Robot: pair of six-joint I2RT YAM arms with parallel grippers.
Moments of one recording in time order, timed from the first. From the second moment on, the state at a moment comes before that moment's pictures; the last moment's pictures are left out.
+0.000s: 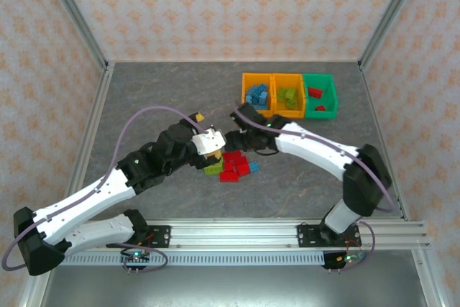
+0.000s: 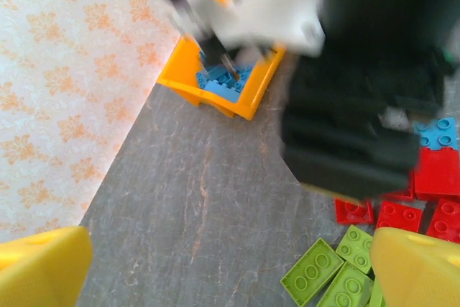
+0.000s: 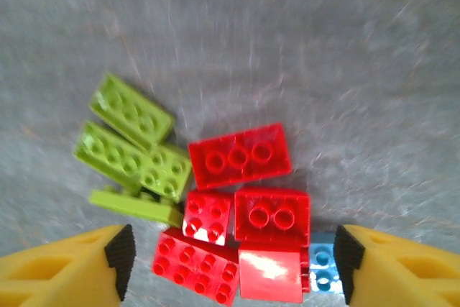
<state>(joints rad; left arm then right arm) -0.82 0.97 0.88 -0.41 -0.26 0.58 0.83 1.63 1.24 -0.71 0.02 0.56</state>
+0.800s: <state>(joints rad) -0.82 0.97 0.88 -0.41 -0.26 0.59 0.81 1.92 1.29 -0.65 -0.02 0.41</state>
